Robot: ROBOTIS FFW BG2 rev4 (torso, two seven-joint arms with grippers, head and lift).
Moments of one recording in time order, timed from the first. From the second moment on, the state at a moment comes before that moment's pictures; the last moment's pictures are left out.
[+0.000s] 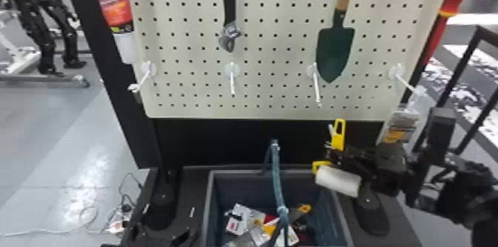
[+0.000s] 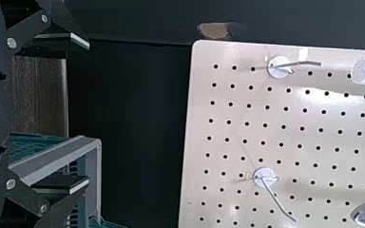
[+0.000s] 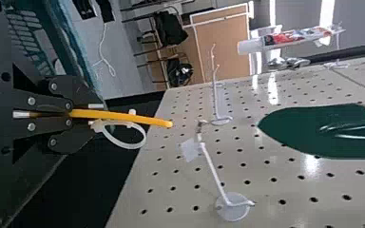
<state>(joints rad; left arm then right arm) 0.40 0.00 -0.07 -1.70 0.05 -0.31 -0.06 -0.11 -0.50 0.13 -1.68 -0.55 0.28 0.91</state>
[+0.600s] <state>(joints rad) 0.40 0.00 -0.07 -1.69 0.05 -0.31 -0.06 -0.13 -0.45 0.23 -1.58 -0.58 0.35 0.97</state>
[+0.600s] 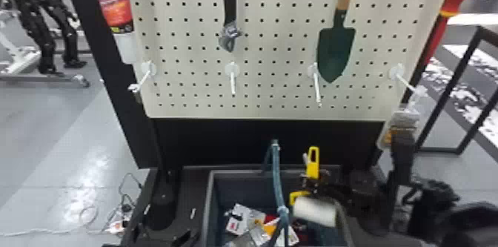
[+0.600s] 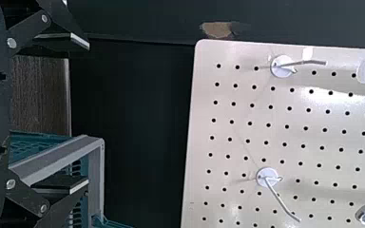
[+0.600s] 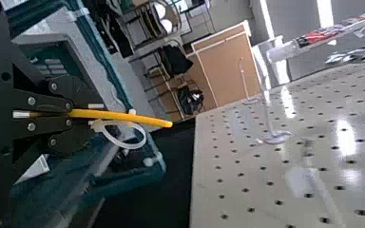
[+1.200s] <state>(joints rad) 0.39 0.00 -0.07 -1.68 0.06 -0.32 -0.06 -0.20 -0.40 0.34 -1.36 -0.58 0.31 1.02</state>
